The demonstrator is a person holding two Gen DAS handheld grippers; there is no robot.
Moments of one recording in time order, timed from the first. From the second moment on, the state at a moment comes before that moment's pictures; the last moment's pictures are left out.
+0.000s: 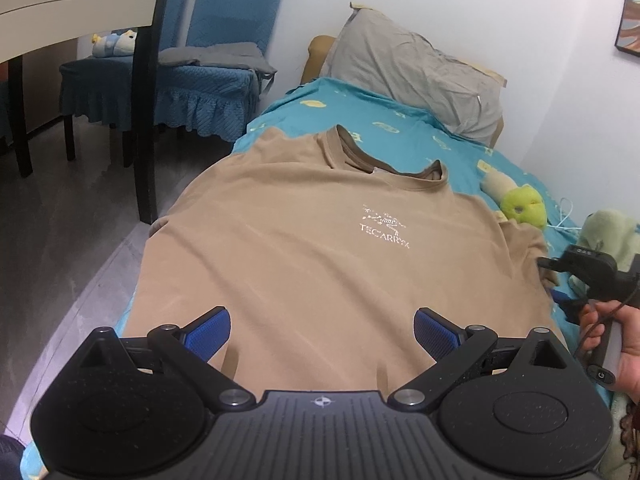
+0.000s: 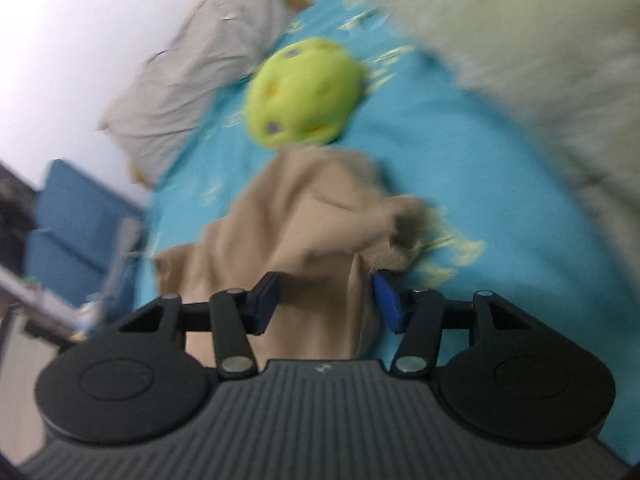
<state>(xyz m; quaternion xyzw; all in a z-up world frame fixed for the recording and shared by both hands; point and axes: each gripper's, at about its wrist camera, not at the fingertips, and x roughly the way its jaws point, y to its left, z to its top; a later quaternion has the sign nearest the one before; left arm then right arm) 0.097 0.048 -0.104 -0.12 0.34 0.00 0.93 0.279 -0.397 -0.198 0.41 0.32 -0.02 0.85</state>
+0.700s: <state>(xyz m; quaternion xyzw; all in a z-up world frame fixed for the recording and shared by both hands) 0.083 0.060 -0.088 -0.14 0.32 0.01 0.93 0.216 -0.404 -0.200 0.51 0.27 -0.08 0.81</state>
